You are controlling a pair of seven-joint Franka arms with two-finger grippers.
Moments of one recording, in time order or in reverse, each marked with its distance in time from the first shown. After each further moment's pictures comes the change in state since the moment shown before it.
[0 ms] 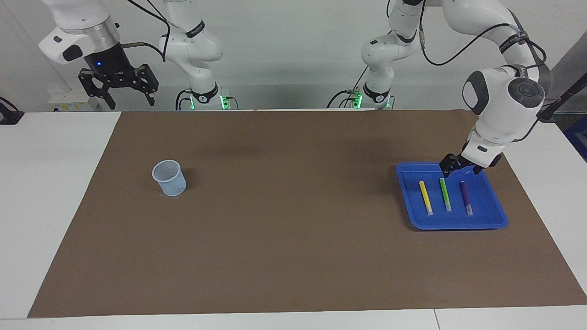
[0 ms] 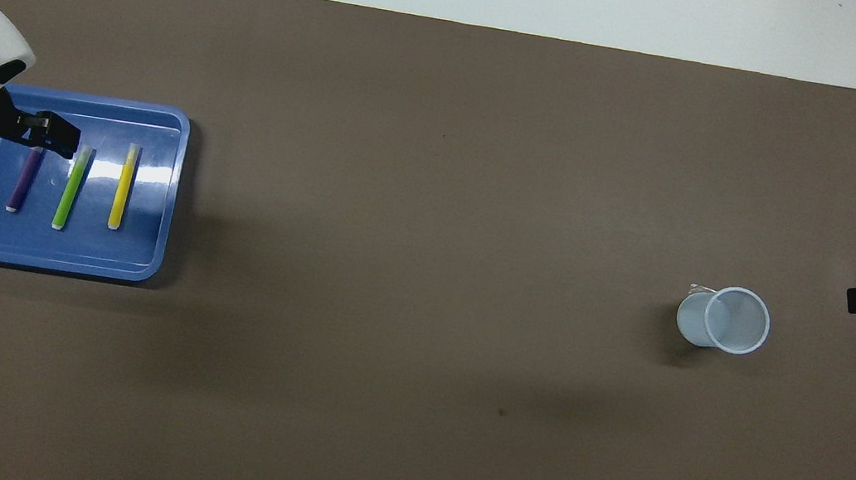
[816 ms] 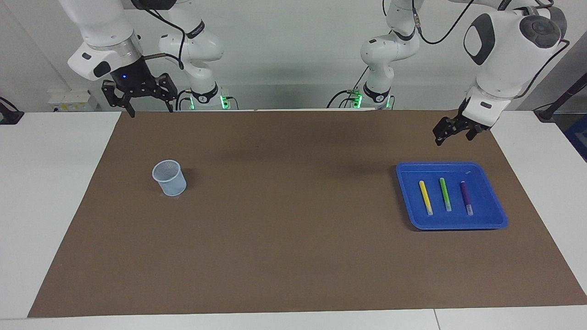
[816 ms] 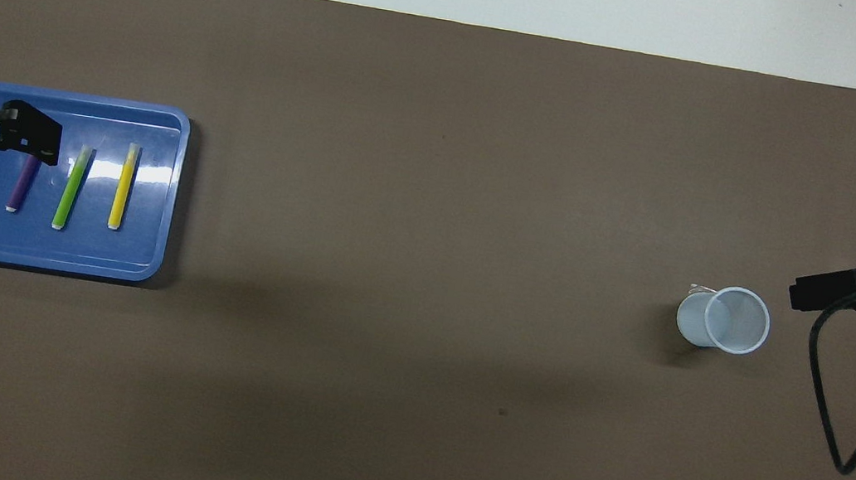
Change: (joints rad) left arm -0.101 -0.135 0.065 0.138 -0.104 -0.295 -0.083; right arm 0.043 0.027 0.019 -0.002 0.000 -0.015 0.005
